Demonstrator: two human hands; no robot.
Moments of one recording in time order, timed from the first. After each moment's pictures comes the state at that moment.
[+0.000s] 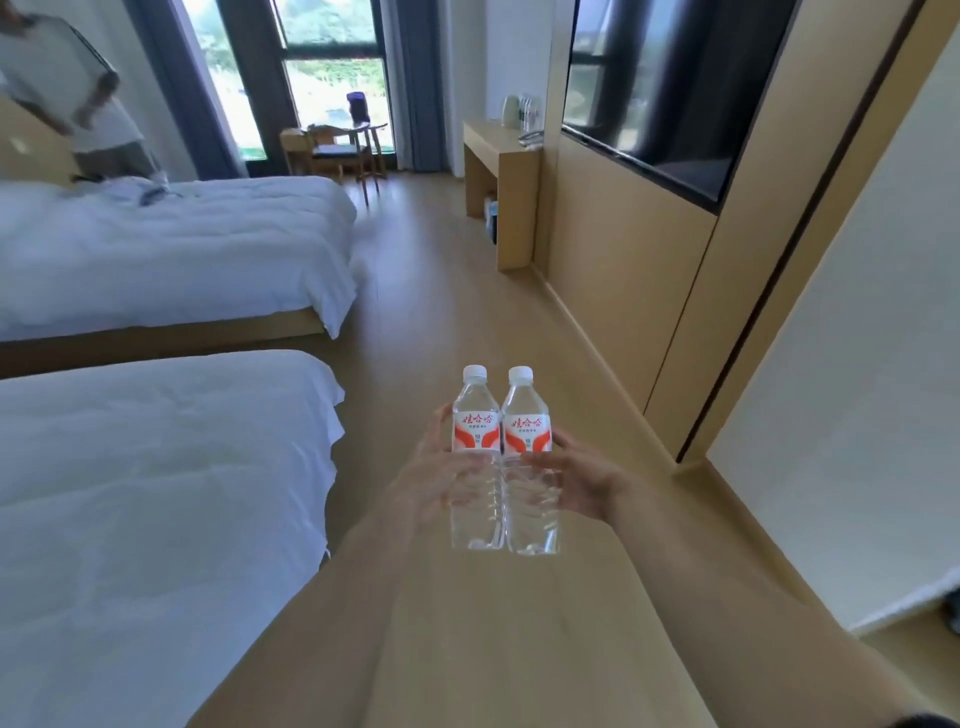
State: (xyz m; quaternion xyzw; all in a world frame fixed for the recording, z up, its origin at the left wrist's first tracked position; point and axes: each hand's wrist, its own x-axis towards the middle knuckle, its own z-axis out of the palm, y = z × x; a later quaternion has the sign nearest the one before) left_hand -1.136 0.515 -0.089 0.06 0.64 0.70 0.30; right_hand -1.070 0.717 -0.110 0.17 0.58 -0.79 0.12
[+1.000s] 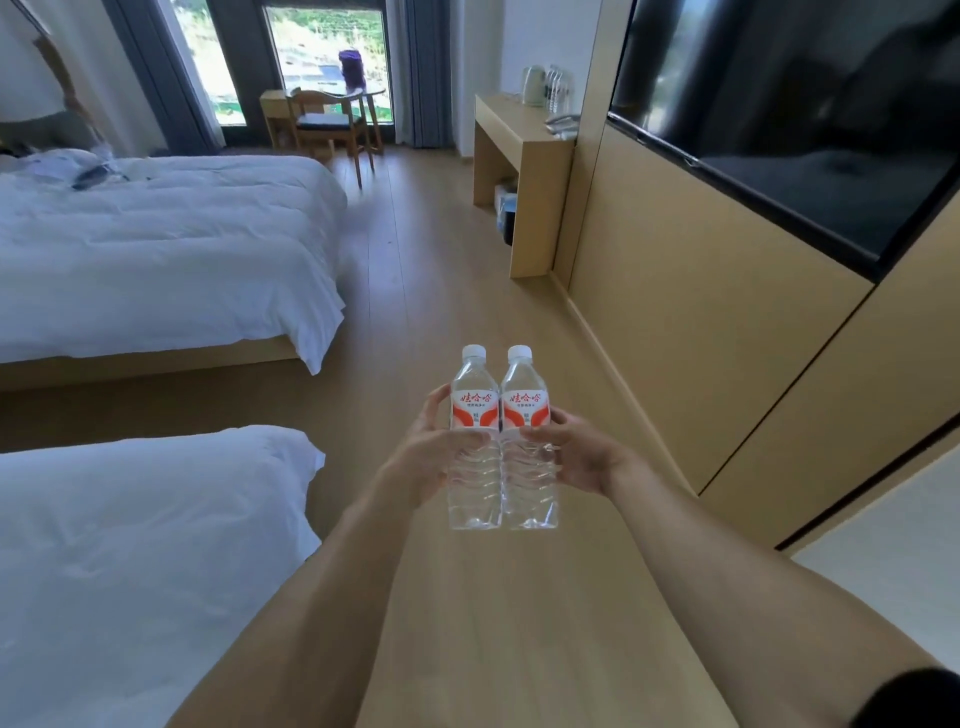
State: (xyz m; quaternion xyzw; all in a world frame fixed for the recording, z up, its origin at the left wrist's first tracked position) left_hand -1.608 0.617 -0.097 0.01 0.59 0.74 0.33; right_hand -1.555 0.820 -0.116 0.19 0.60 -0.76 0.14
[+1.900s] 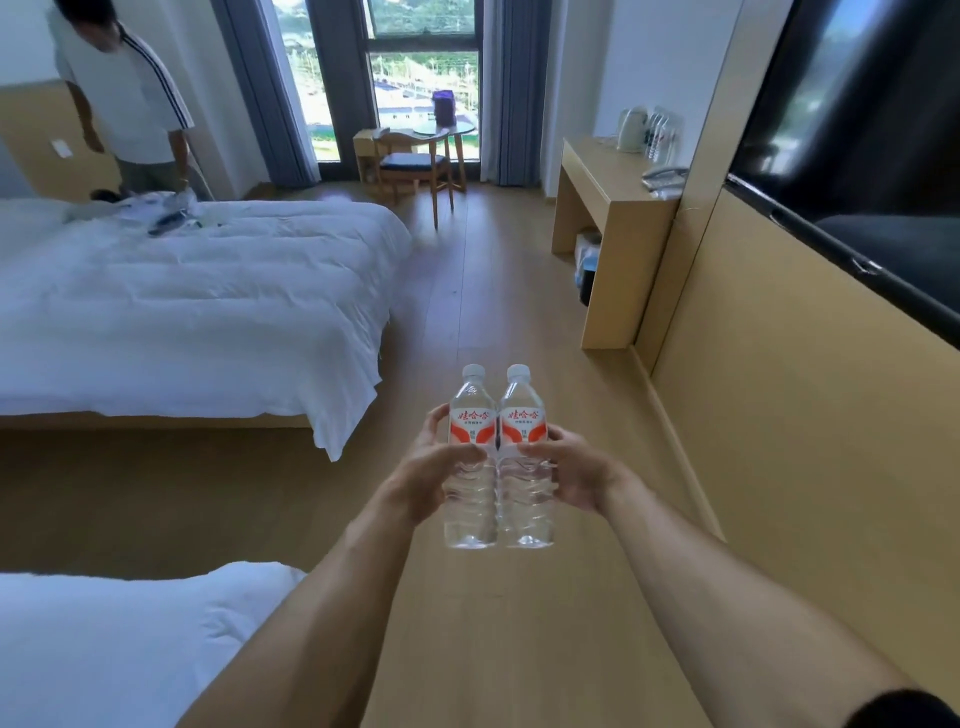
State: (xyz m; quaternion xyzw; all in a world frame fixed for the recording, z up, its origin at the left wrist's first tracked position) left_hand -2.008 0.782 -0.091 -0.05 0.59 0.76 0.25; right_hand -1.992 0.987 -0.114 0.13 0.59 -0.77 0.21
